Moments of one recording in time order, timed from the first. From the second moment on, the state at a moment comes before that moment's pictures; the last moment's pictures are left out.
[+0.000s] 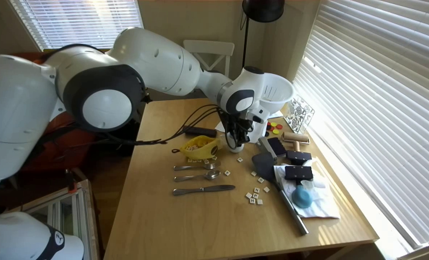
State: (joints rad) arm 0.12 0.87 0.00 -1.36 0.00 2.18 0.42
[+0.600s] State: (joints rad) arm 0.12 0.87 0.00 -1.35 0.00 2.18 0.41
